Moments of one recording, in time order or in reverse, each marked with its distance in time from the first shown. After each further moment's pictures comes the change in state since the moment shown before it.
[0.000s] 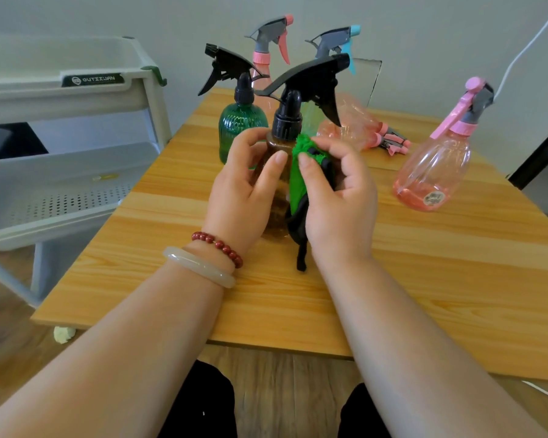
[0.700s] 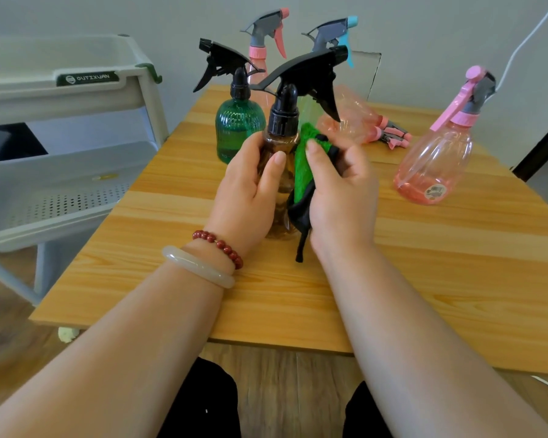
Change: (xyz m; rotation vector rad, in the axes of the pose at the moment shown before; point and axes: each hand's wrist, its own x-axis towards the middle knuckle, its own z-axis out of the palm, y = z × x) left_hand 0.000 0.006 0.004 0.076 -0.101 0.050; right_hand 0.010 0.000 0.002 0.259 0.039 0.266
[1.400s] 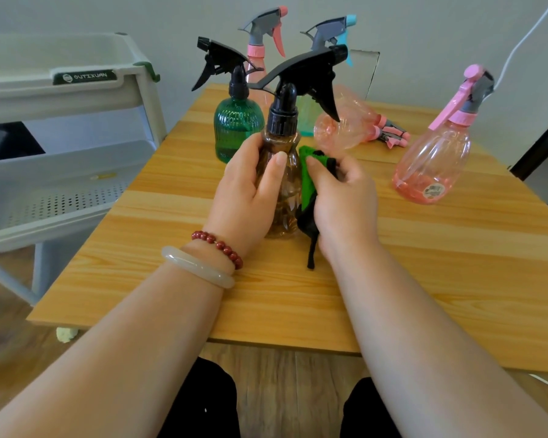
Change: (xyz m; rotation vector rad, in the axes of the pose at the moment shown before) left_hand -0.002 0.001 0.000 0.007 0.010 -0.020; right_hand 0.005 0.007 -0.009 -0.202 -0.017 0.105
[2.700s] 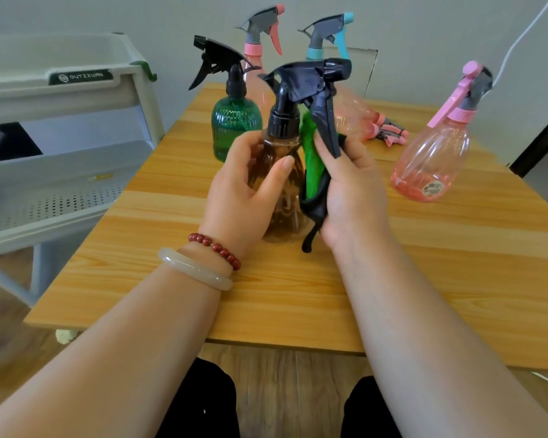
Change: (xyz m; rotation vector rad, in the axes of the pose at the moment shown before) left_hand -0.005 0.000 0.000 -0.038 0.057 -0.041; right_hand 0.003 -0.017 -0.006 0.424 -0.154 0.172
